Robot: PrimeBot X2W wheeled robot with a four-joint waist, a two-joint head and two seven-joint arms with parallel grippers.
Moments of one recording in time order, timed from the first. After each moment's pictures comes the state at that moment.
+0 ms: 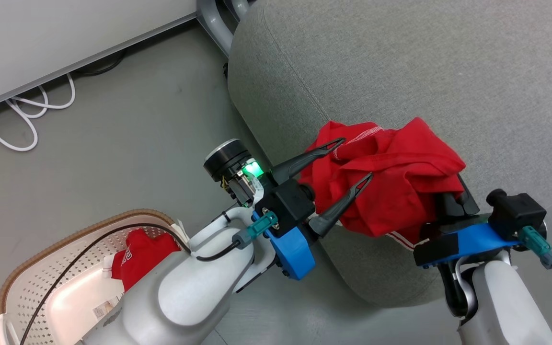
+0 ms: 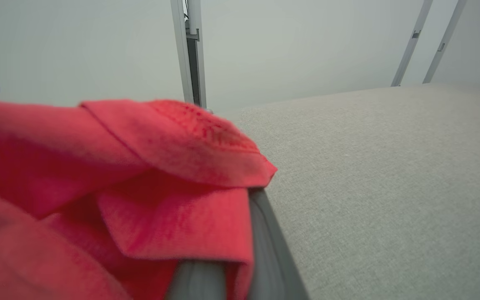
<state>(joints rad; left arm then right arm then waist) -0.82 0.13 -0.93 0.41 -0.27 -0.12 -0.24 -0.35 -0.06 0.04 0.33 0.13 0.13 -0.26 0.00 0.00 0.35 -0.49</state>
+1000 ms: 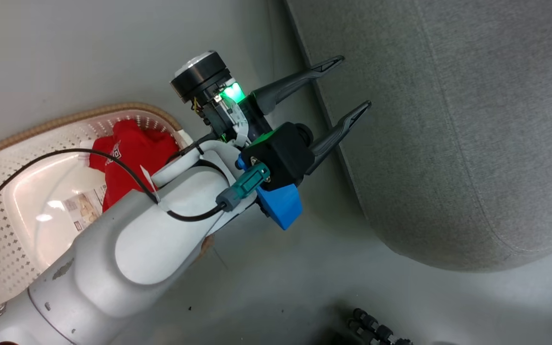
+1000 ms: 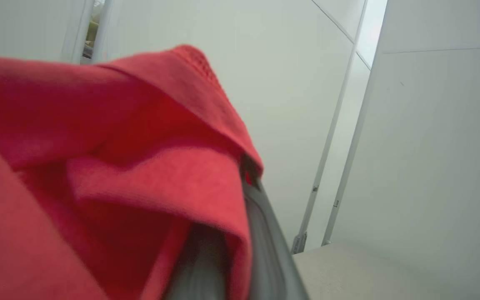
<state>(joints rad) -1.02 0.24 -0.93 0.26 -0.20 -0.10 -0.15 -0.98 -0.40 -0.45 0.28 0.18 0.13 -0.26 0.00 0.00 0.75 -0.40</state>
